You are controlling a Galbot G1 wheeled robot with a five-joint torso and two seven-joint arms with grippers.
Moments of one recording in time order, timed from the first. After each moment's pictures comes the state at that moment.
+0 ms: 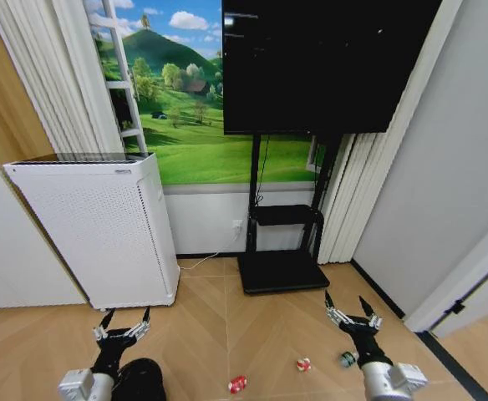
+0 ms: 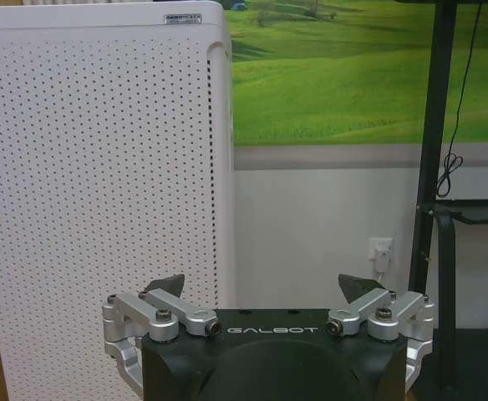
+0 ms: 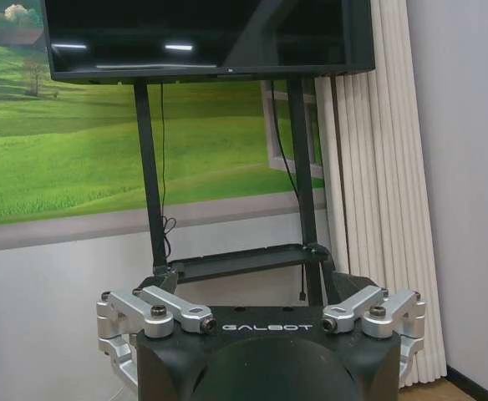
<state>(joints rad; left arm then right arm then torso) 1.86 -1.47 -0.81 -2.29 -0.24 0.12 0.07 -1.81 1.45 0.77 2.23 0.34 0.05 0.01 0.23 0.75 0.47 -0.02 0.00</state>
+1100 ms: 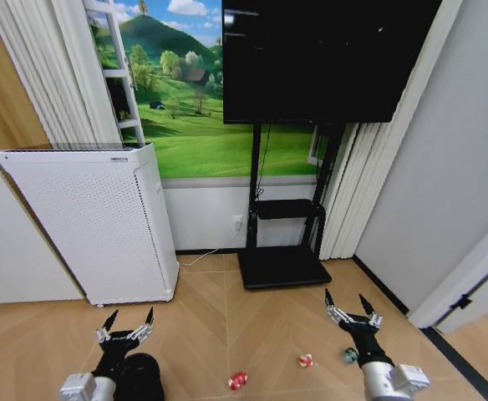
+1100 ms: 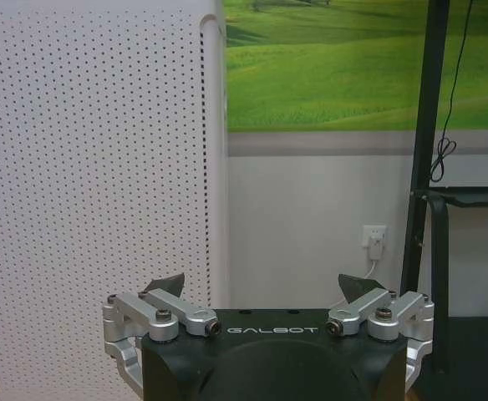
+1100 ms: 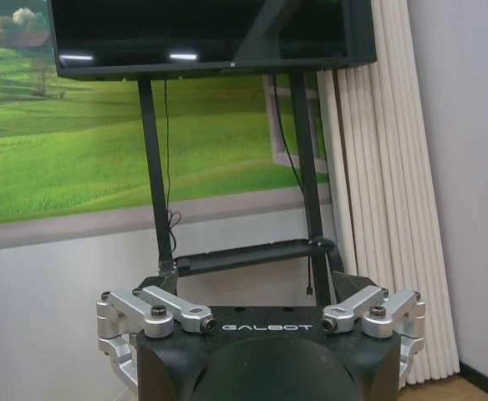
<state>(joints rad) 1.88 -1.50 -0.80 -2.31 -0.22 0.11 0.08 -1.82 1.44 0.77 2.25 0.37 0.06 0.00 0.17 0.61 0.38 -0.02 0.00</state>
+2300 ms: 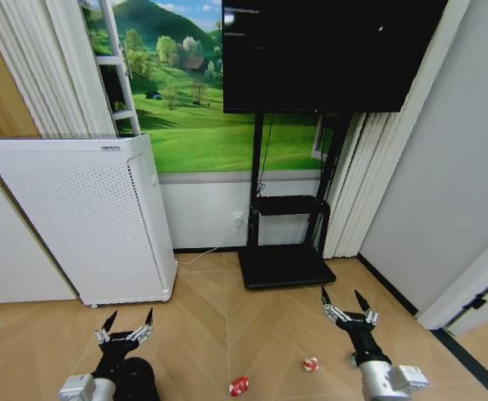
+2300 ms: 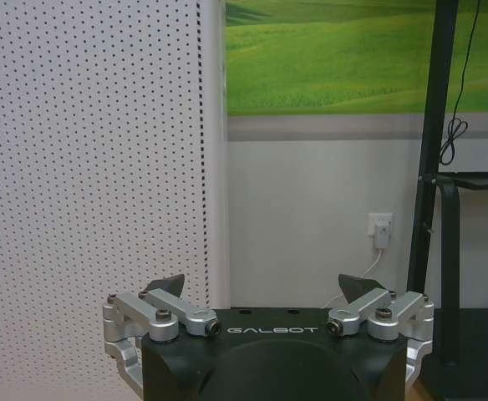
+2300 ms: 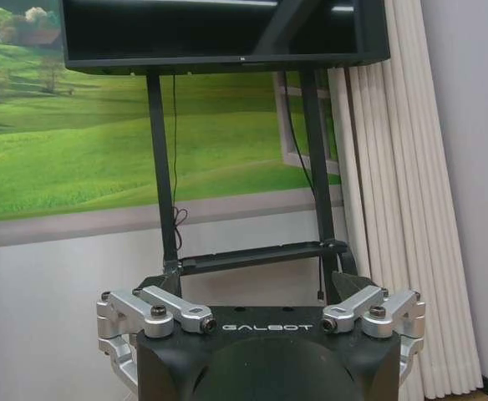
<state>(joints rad) 1.89 -1.51 -0.80 -2.31 -0.22 0.11 0.08 -1.81 1.44 0.76 2.23 0.36 0.12 -0.01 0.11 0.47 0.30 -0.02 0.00</state>
